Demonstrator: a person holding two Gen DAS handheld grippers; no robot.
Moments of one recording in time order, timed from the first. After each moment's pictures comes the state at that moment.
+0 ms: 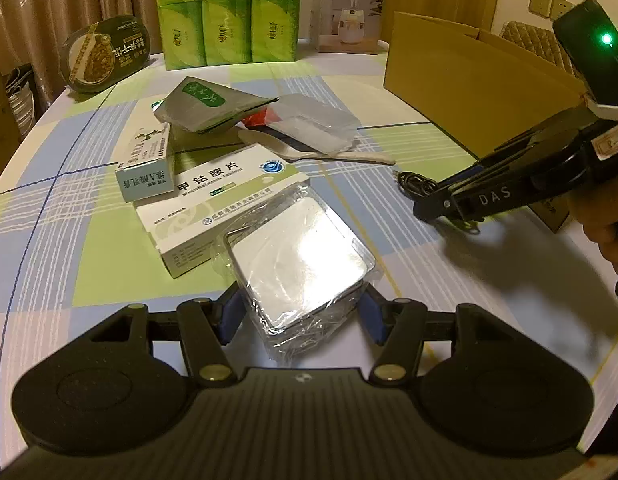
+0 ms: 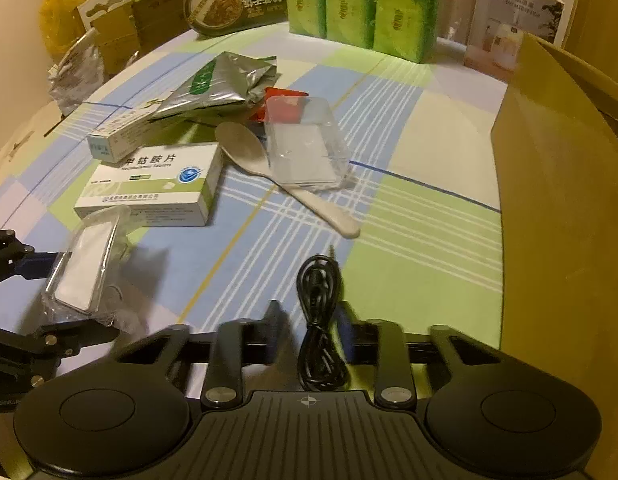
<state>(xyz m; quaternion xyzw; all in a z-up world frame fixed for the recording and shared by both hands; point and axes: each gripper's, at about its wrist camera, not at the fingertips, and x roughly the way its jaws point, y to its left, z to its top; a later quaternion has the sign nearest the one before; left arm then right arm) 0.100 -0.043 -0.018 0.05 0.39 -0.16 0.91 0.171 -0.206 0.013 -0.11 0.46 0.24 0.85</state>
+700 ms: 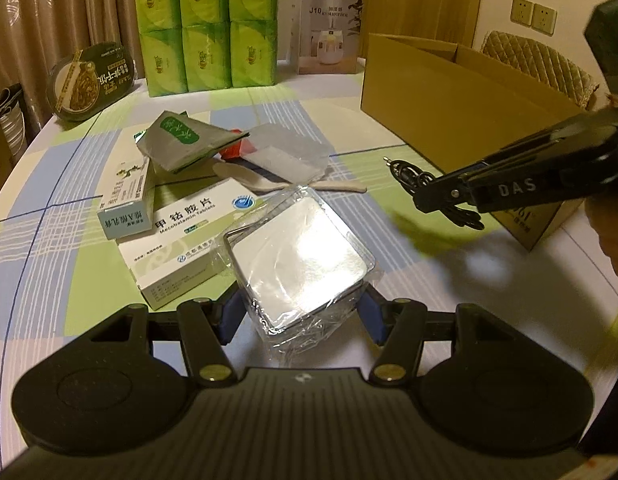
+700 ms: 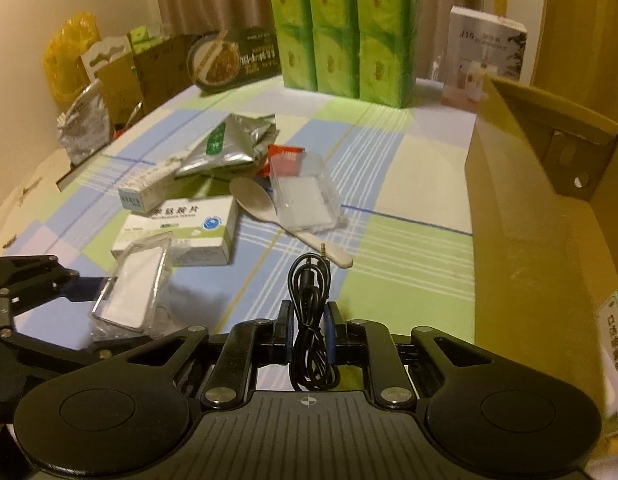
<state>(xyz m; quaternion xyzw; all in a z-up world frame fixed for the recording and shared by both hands) 0.095 -0.061 0.003 0.05 0.37 -0.17 0.91 0.140 -0.223 0.055 -0.06 0.40 0.24 0.88</state>
